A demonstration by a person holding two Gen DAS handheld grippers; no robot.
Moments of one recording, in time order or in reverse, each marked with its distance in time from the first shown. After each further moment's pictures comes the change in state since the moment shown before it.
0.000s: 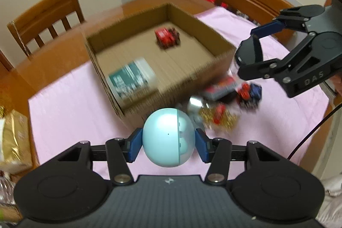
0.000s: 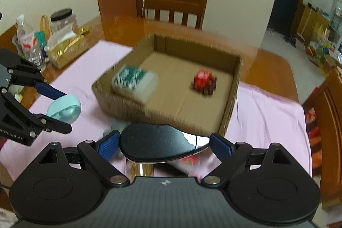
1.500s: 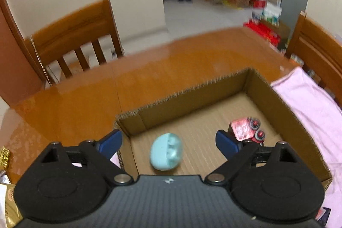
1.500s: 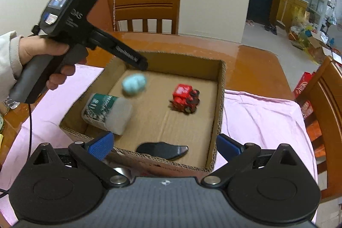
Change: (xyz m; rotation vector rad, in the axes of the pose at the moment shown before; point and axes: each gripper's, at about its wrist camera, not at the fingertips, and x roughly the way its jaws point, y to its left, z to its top) left arm 0.119 0.076 0.147 -0.148 -0.129 0.187; right arm 0.037 -0.023 0.015 0.160 -0.012 -0.088
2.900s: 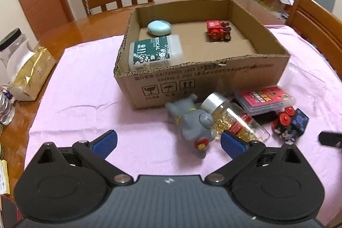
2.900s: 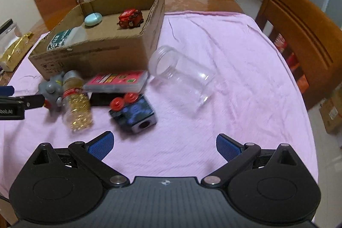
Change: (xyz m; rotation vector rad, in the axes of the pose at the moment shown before) left arm -0.096 -0.103 -0.193 -0.225 0.064 0.187; right arm -0.025 -0.073 -0.141 0.159 0.105 -0.049
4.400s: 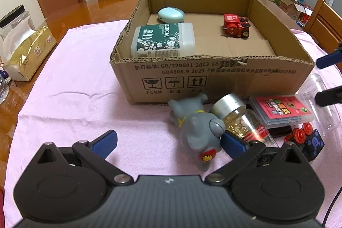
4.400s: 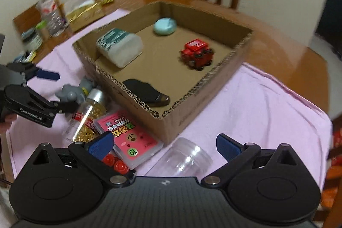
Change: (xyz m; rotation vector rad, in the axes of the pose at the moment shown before) left arm 0.034 0.004 0.004 -0.111 0.049 0.009; right arm 0.064 0.006 0.120 -0.564 0.105 0.399
